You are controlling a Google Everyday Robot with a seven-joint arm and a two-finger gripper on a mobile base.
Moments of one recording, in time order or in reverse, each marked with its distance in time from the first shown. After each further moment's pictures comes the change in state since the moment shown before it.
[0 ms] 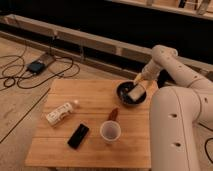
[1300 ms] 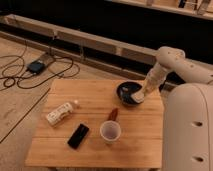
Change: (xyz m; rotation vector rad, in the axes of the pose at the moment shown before) arm 0.058 -0.020 -0.021 0.051 0.065 0.037
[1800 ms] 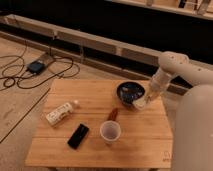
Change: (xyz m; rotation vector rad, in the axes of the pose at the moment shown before) arm 0.054 -0.007 -0.013 0.015 0.058 0.039
